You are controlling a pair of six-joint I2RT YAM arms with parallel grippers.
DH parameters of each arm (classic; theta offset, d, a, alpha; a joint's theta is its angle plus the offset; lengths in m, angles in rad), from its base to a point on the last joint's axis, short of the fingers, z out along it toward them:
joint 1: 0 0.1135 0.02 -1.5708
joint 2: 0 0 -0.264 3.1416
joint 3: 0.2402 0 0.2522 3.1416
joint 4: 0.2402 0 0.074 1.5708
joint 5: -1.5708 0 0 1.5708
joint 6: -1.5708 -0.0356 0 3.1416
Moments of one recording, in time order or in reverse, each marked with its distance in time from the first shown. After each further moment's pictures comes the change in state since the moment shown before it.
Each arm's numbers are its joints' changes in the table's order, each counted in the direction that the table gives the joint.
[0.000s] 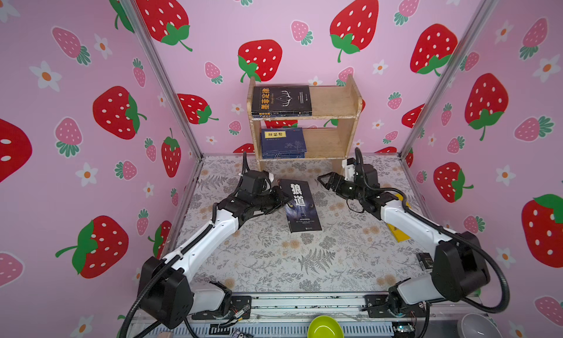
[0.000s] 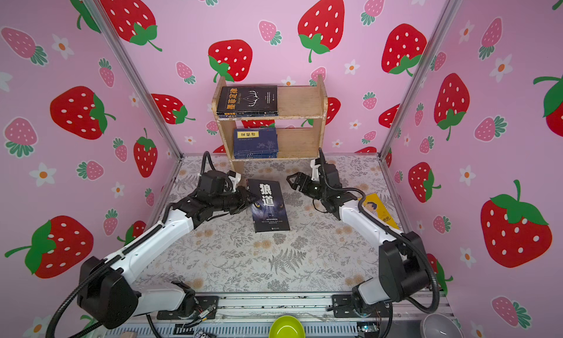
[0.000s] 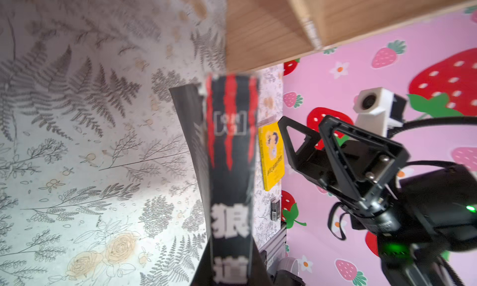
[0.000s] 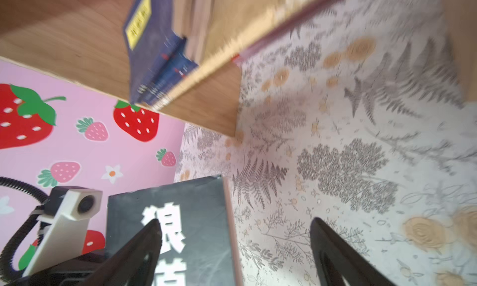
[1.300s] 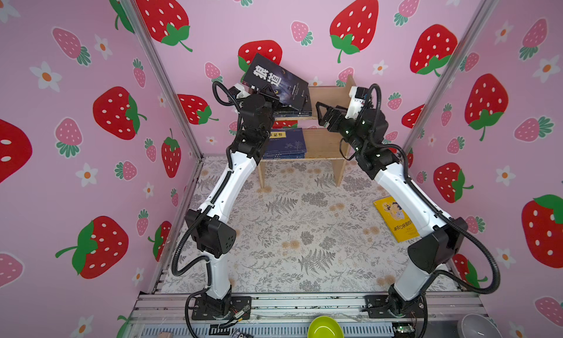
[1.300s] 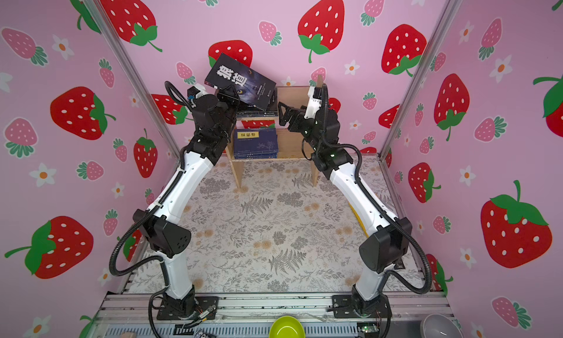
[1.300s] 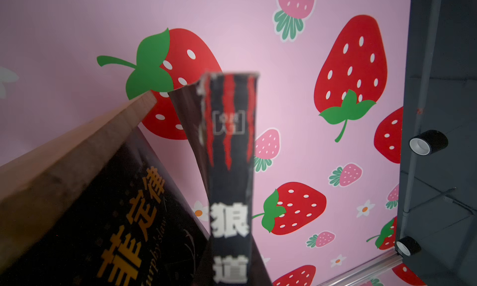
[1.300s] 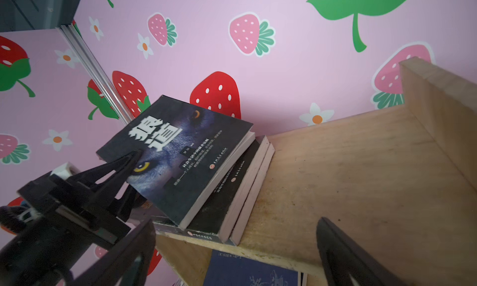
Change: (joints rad) left arm 0.045 0.678 1.095 -0.398 0.814 0.206; right arm 0.095 0.360 0.856 -0.045 -0.328 0.336
